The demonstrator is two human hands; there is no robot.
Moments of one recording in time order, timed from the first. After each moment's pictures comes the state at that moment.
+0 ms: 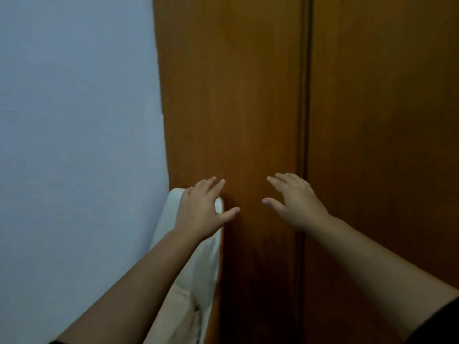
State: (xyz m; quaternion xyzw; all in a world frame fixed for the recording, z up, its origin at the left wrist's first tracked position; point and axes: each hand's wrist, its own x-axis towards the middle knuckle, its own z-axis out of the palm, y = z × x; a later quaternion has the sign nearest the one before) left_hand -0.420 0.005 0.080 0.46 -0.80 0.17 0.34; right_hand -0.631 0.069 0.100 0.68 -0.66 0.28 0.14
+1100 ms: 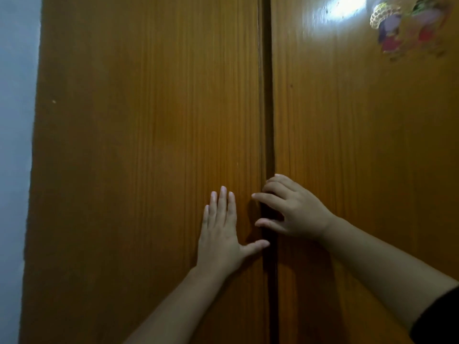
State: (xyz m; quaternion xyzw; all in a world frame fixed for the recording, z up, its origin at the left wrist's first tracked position) left_hand -0.622 -0.171 0.415 0.25 -0.85 0.10 0.45; right_hand -0.776 -0.051 0.487 0.67 -0.50 0.12 0.54
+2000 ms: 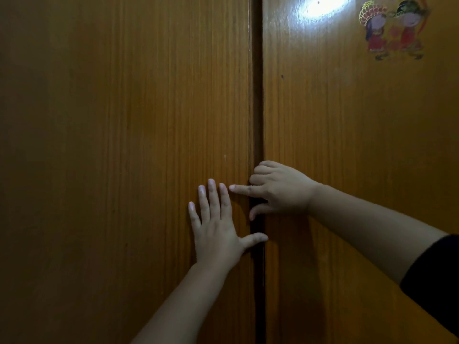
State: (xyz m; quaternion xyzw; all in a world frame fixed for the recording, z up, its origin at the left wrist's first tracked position) left_hand -0.655 -0.173 0.414 0.29 -0.82 0.10 0.48; right_hand -0.790 -0.064 0.532 0.69 -0.38 -0.08 0.61
